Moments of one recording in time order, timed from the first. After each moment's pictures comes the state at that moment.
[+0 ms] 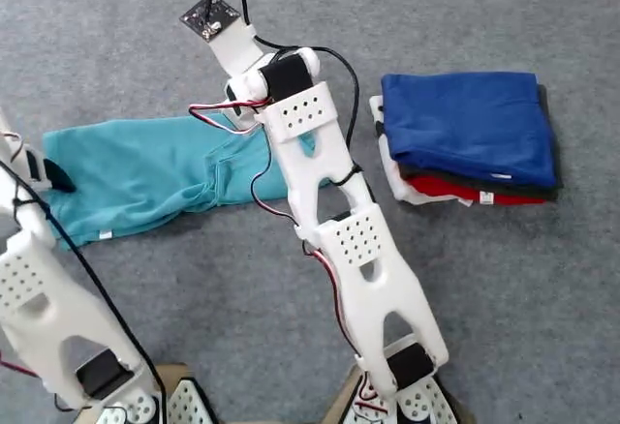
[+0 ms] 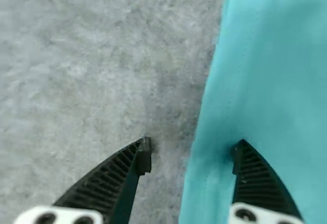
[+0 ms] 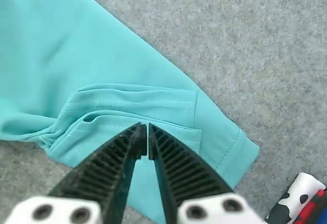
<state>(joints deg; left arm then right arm) -42.0 41.1 -25.5 74.6 -18.8 -28.0 62.5 -91.8 100.8 16.1</state>
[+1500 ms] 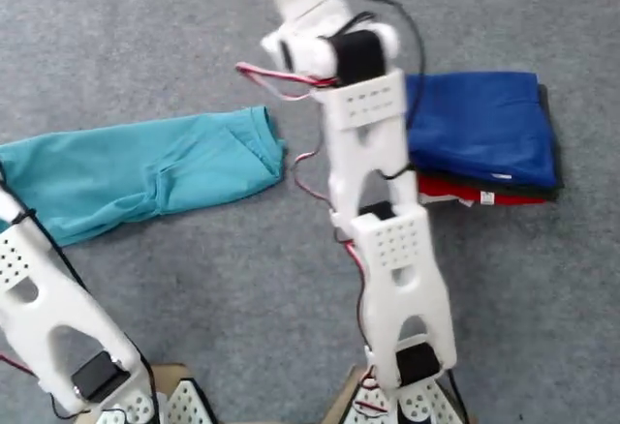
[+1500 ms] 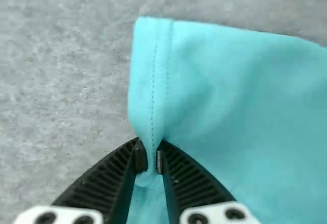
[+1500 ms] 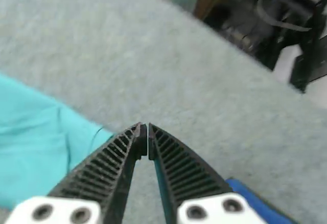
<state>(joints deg) -45.4 59.6 -72.8 100.2 -16.5 -17.8 47.1 -93.4 94.0 16.1</state>
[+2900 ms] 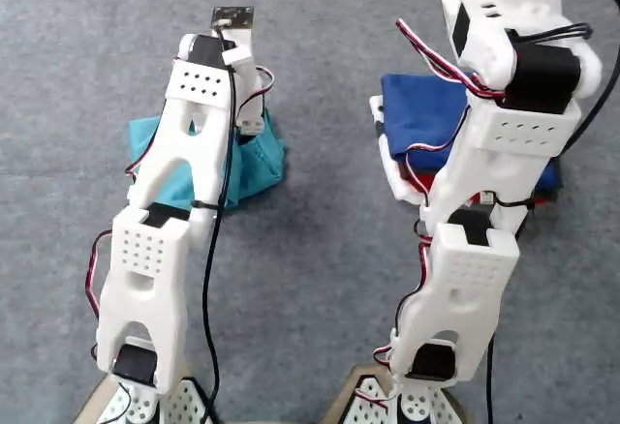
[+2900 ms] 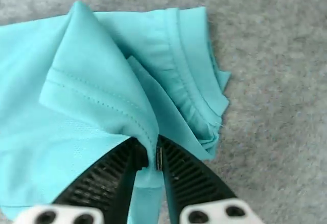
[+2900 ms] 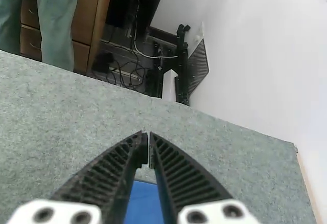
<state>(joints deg) 9.6 40.8 -52.4 99.2 15.7 6.5 31.3 -93.5 95.1 21.3</state>
